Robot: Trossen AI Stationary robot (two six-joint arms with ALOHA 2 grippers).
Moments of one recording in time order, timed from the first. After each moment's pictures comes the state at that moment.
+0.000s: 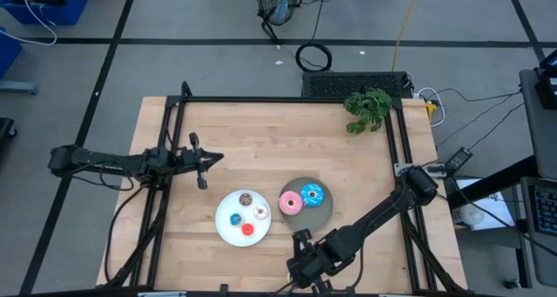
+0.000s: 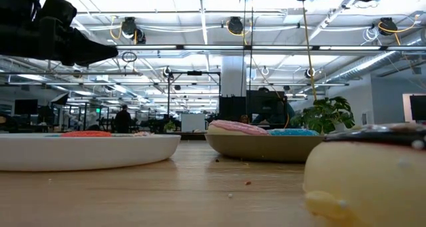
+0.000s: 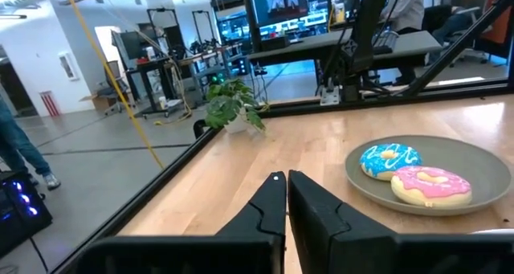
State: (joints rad) left arm -0.02 0.38 0.01 0.38 -0.26 0.18; right arm 0.63 2.07 1.75 -0.84 0.01 0.29
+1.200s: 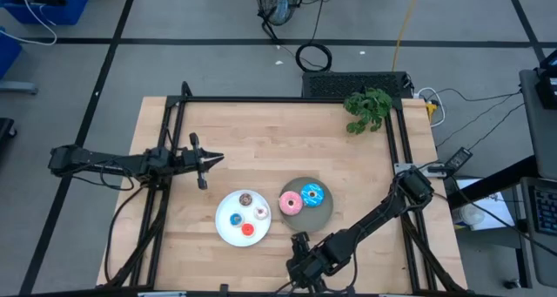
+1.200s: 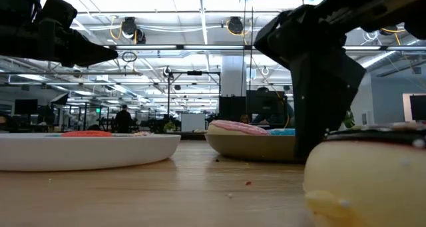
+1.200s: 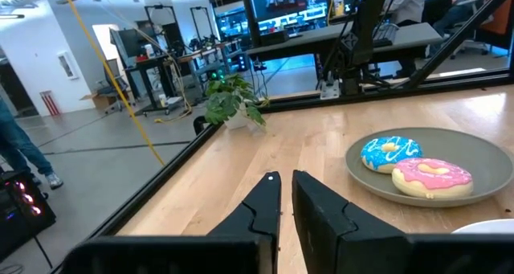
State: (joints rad) left arm -0.02 0.38 0.01 0.36 -0.26 0.20; right arm 0.64 2.12 1.54 -0.52 0.08 0.31
